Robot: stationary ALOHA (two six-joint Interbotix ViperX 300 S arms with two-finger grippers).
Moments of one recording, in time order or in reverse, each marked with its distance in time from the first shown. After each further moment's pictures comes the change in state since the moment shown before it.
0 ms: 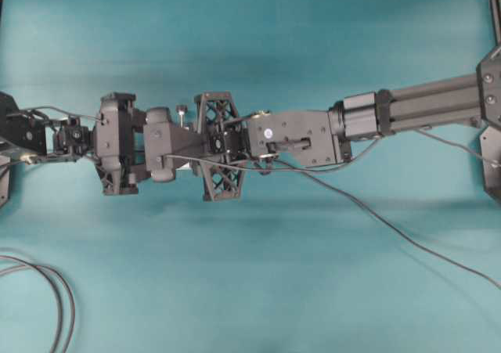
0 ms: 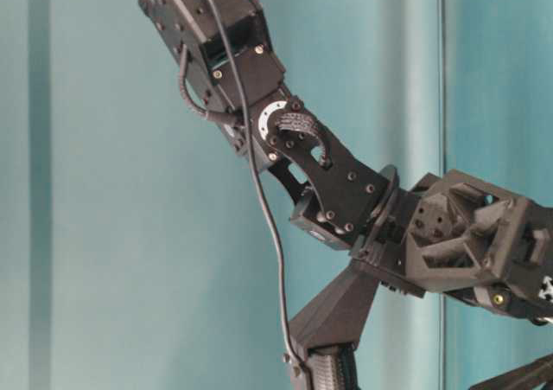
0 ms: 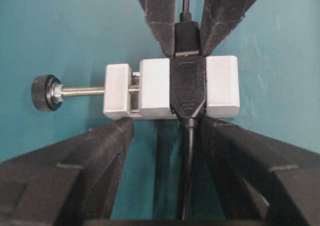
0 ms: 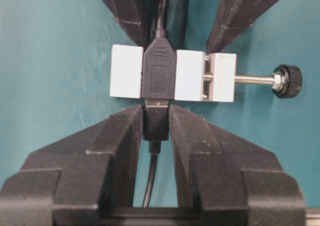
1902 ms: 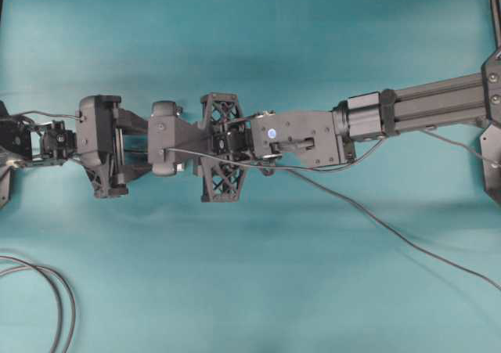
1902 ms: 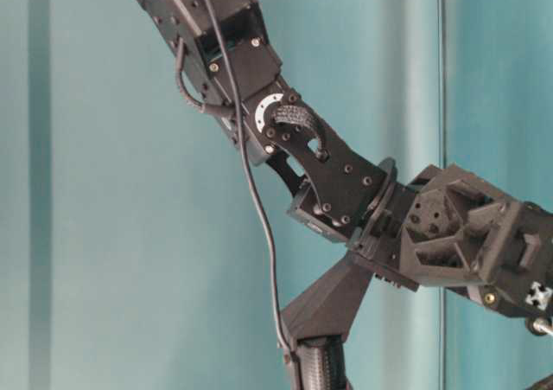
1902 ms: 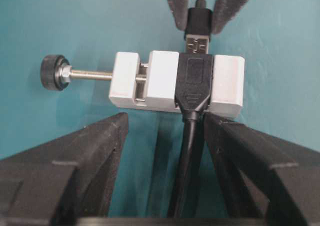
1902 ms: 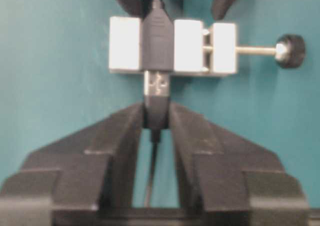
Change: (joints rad) left arm 0.000 0.025 0.095 -0.009 -0.202 -0.083; right arm 0.006 -0.014 0.020 0.017 0.002 0.078
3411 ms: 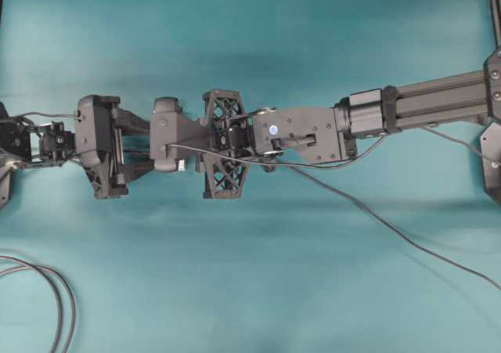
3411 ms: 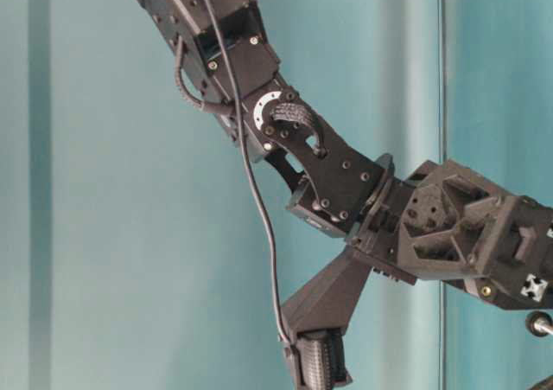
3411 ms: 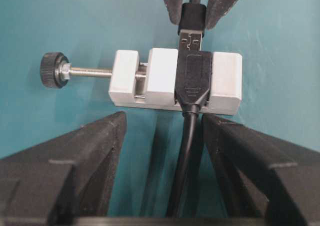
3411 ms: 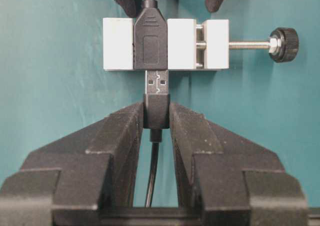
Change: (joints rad) left arm -0.015 0.002 0.009 -0.003 -0.017 -0.032; right arm -0.014 -0.008 0.011 0.000 0.009 -0.006
